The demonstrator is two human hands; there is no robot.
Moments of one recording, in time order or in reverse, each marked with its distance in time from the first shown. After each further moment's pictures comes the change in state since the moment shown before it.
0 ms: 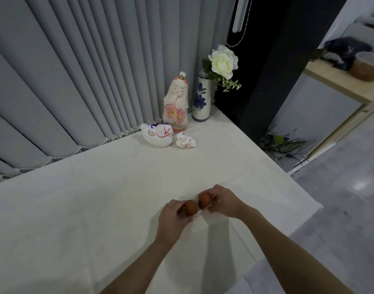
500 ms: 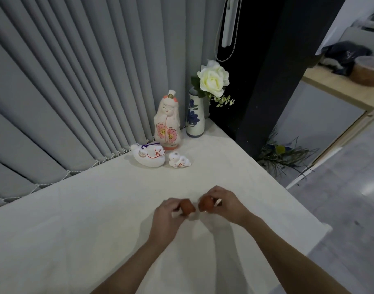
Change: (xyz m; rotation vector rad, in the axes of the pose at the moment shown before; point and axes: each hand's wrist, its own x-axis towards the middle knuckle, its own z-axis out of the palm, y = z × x) left_hand 0.062 0.041 -0.013 -0.066 0.034 0.129; right_hand 0.036 0.024 -0.039 0.156 0.195 -0.184
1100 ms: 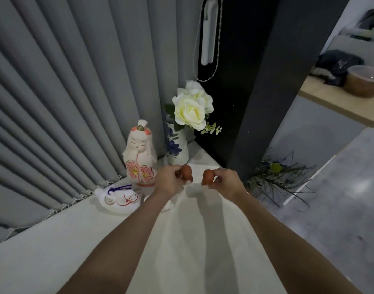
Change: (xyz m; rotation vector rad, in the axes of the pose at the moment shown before) left_hand 0.232 0.052 0.041 0.094 -0.141 -0.098; right_hand 0.147 0.036 -0.099 -0.125 0.256 0.221
